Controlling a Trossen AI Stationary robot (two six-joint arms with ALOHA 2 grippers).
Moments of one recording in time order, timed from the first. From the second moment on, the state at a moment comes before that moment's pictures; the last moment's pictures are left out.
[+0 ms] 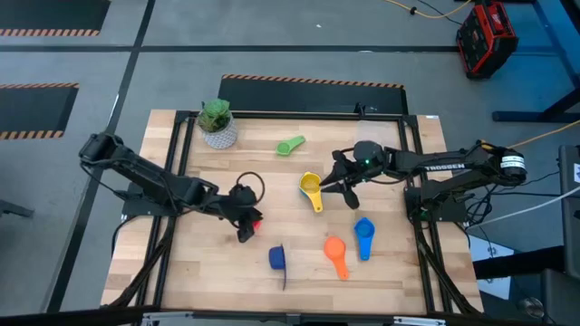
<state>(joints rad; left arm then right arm) -0.33 1.27 0.71 -0.19 -0.26 -0.70 -0.18 1.24 0.64 0.10 -0.39 0.00</state>
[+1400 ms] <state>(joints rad) -0.32 1.25 0.66 -0.12 -0.27 -0.70 0.22 1.92 1.04 0.35 -0.35 -0.41</state>
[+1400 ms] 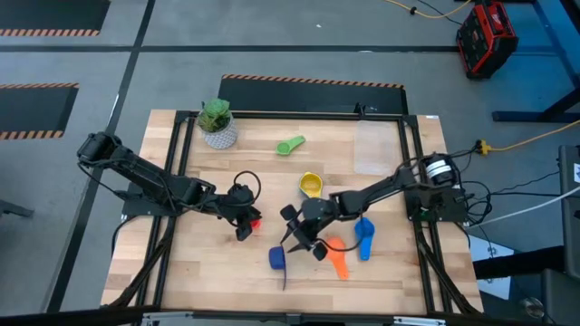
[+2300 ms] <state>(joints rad) -0.32 1.25 0.66 -0.12 -0.27 -0.70 0.24 2.02 1.04 0.51 -0.28 -0.51</state>
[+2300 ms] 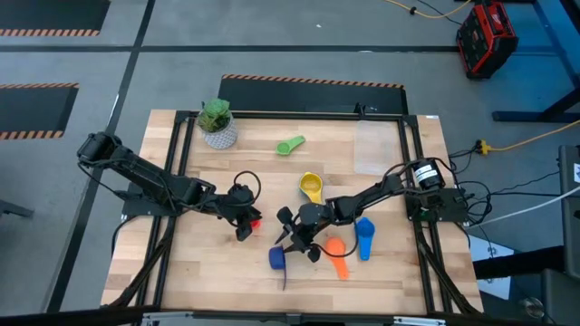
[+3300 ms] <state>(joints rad) -0.32 1.25 0.66 -0.12 -0.27 -0.70 0.24 2.13 1.04 0.69 -0.28 -0.50</state>
